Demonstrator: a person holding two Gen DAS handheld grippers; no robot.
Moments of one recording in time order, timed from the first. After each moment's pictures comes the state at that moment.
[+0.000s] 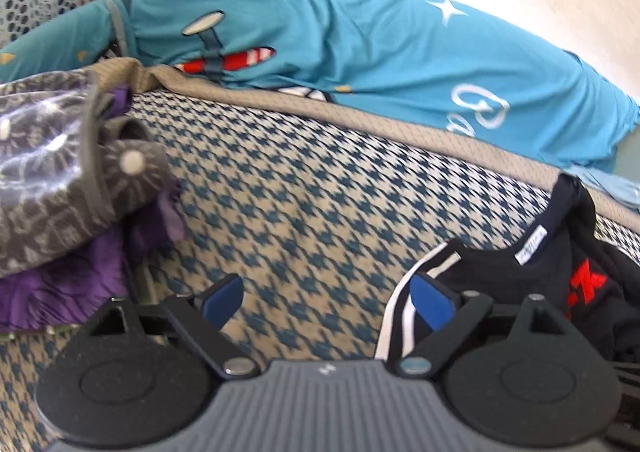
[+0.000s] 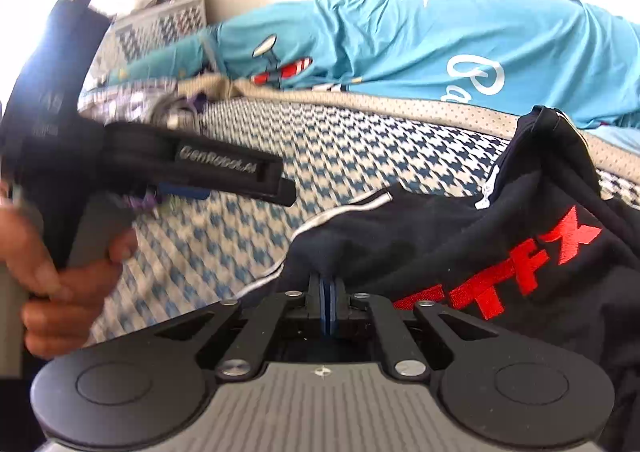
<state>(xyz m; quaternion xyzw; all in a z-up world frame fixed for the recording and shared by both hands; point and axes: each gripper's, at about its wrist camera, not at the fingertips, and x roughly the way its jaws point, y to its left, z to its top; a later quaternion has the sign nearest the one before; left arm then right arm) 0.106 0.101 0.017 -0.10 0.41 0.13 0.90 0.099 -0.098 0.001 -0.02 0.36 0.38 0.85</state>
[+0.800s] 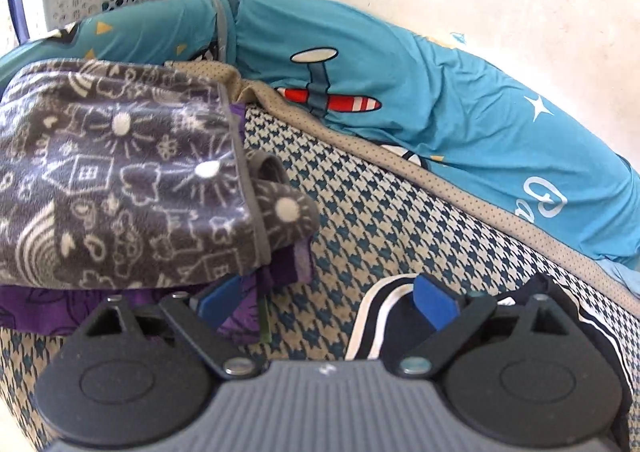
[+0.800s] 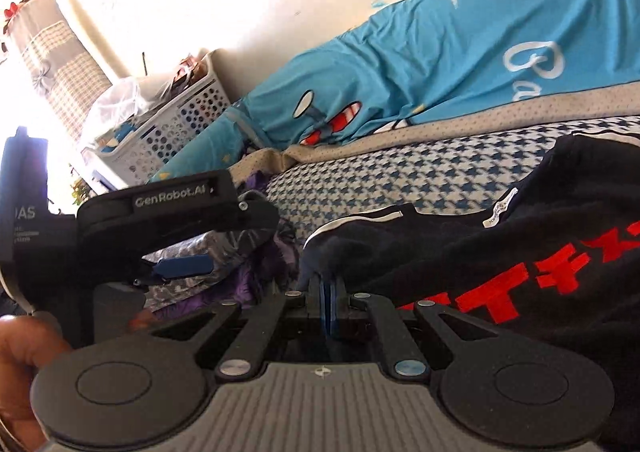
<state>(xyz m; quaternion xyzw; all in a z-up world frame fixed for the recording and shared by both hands) 0.072 0.180 0.051 -0.19 0.36 0.20 0.89 0.100 -0.029 0.007 0.13 0.36 0.42 0.83</state>
